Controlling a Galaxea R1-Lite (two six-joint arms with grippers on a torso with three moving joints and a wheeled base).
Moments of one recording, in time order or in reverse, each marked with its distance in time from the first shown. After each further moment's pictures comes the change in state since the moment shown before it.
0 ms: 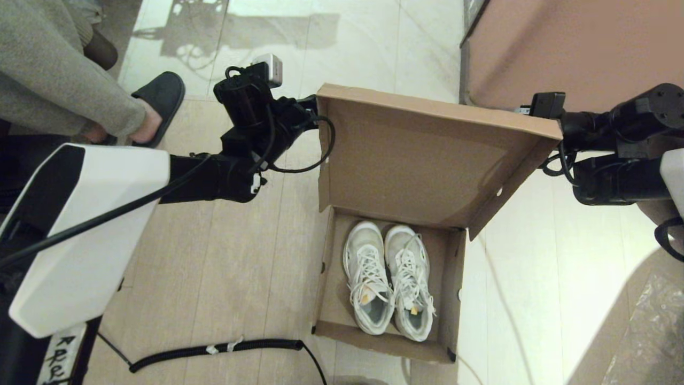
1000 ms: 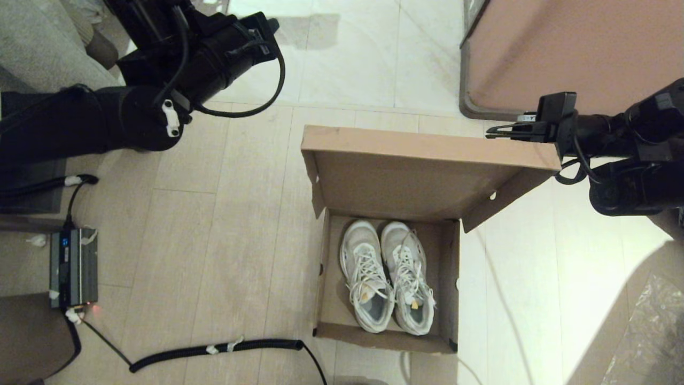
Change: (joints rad) left arm 0.071 -0.237 0.004 0.152 -0.106 0.000; right arm 0.017 -0.158 0.263 0.000 0.000 -0.004
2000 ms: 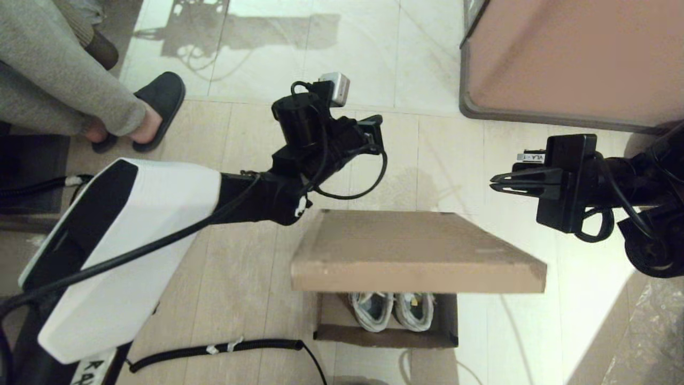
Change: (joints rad) left arm -0.245 0.291 0.013 -0.159 0.016 0.045; right arm 0.085 -0.265 0.531 0.000 0.000 -0.203
